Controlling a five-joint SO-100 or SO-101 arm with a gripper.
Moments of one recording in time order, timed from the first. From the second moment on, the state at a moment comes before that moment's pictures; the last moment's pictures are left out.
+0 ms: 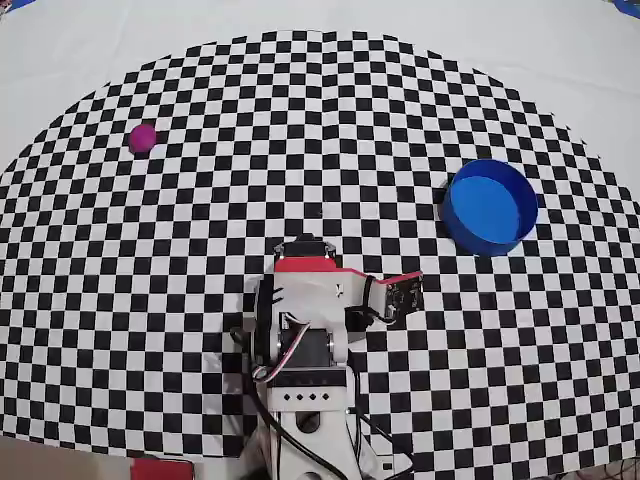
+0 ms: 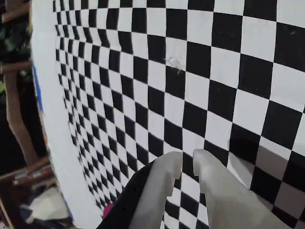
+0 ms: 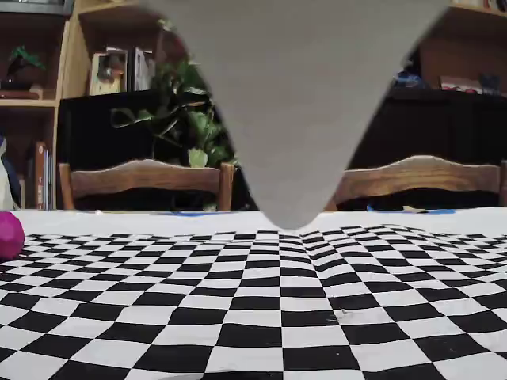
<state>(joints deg) 0.7 184.8 177.9 45.6 -2.6</state>
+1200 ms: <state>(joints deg) 0.7 184.8 177.9 42.3 -2.6</state>
